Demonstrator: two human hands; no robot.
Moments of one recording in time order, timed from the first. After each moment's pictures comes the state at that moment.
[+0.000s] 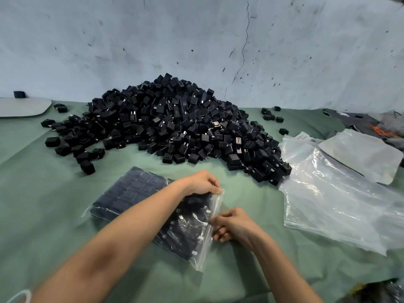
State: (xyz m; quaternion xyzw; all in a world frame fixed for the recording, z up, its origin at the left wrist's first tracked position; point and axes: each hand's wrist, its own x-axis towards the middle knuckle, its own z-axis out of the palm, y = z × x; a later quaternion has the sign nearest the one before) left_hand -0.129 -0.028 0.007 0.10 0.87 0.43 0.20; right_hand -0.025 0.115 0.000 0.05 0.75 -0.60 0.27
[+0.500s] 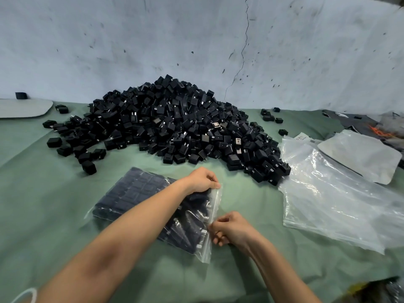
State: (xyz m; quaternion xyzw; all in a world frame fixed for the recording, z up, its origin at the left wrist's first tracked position) left_hand -0.131 -0.028 0.003 0.09 0.87 0.47 0.14; right_hand -0.011 0.111 0.001 0.04 0.75 -0.59 0.28
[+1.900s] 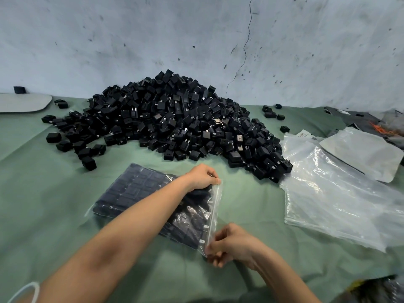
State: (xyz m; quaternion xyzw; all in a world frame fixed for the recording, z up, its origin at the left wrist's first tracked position) left_hand -0.140 -0.029 -0.005 0.08 0.87 0.47 0.12; right_hand 0.017 0.114 0.007 0.00 0.76 -0.54 0.36
